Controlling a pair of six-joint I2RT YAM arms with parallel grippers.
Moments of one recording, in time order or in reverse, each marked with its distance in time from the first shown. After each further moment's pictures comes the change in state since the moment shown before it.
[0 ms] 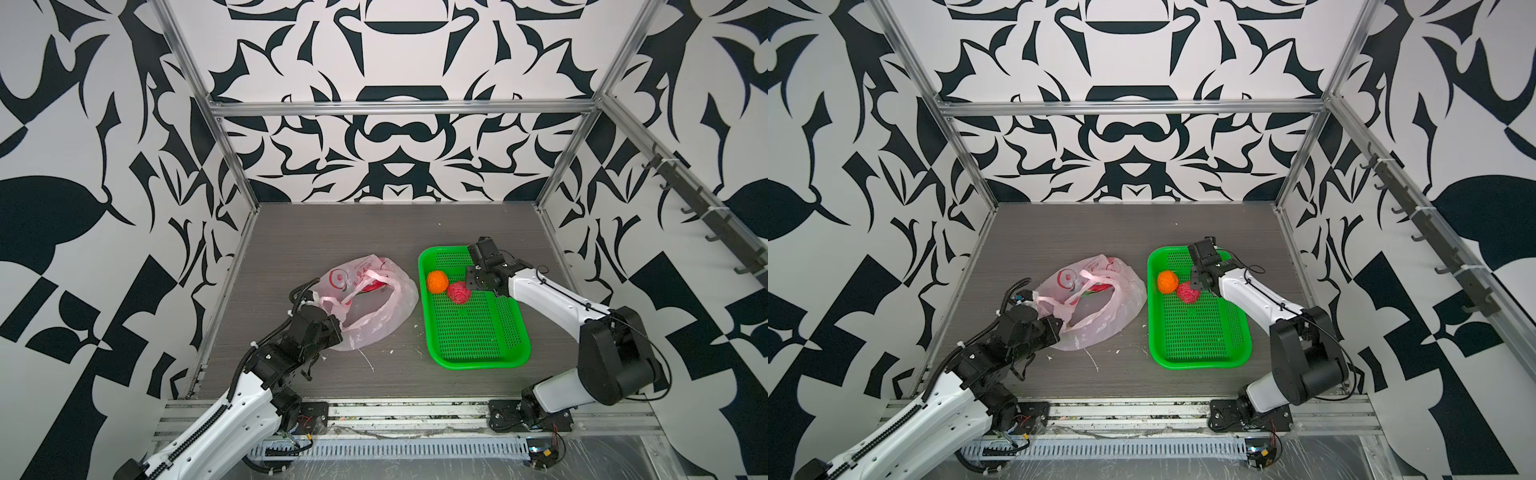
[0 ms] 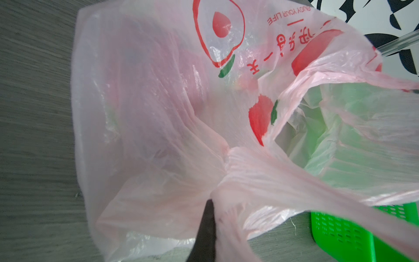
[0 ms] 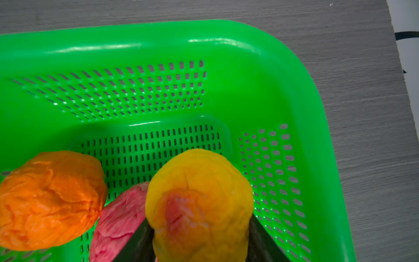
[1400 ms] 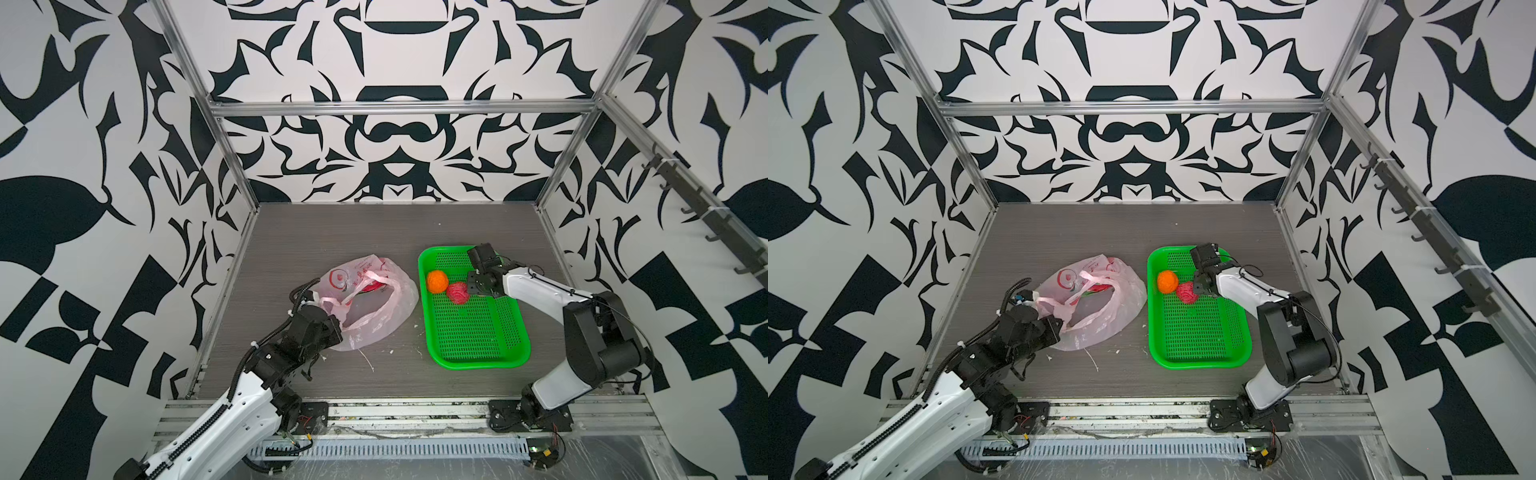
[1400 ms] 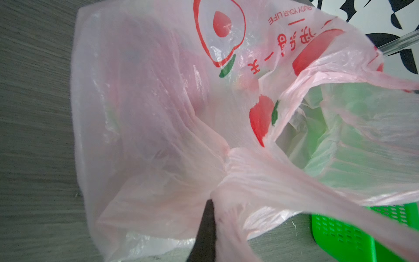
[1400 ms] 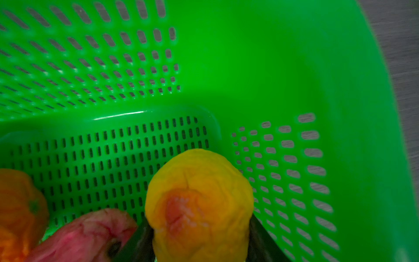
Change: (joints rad) left arm 0.000 0.003 0.000 0.001 0.000 0.000; right arm -0.038 0.096 -0.034 0.051 0.004 0.006
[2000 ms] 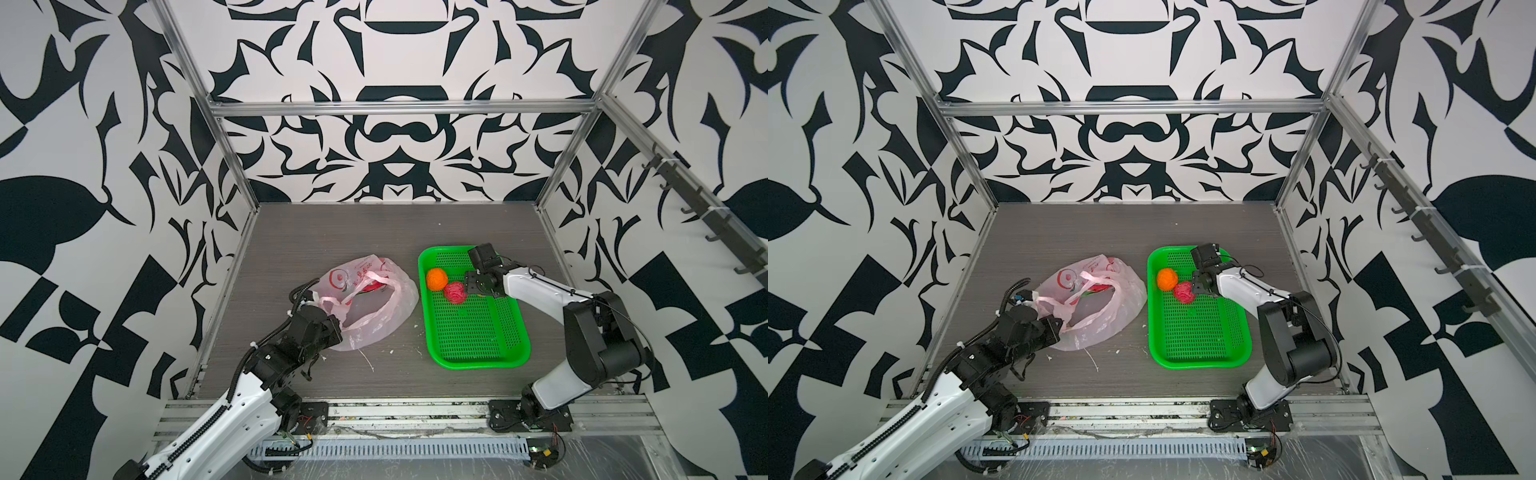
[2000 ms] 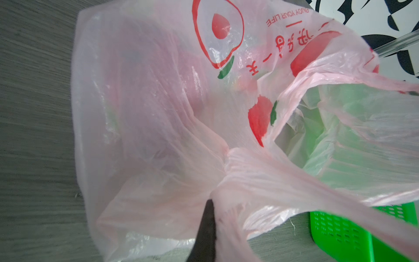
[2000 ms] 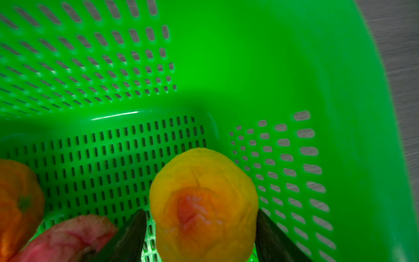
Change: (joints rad) left arm 0.000 -0.012 0.000 0.000 0.000 0.000; right arm -0.002 -0.003 -0.004 -0.001 0.000 0.006
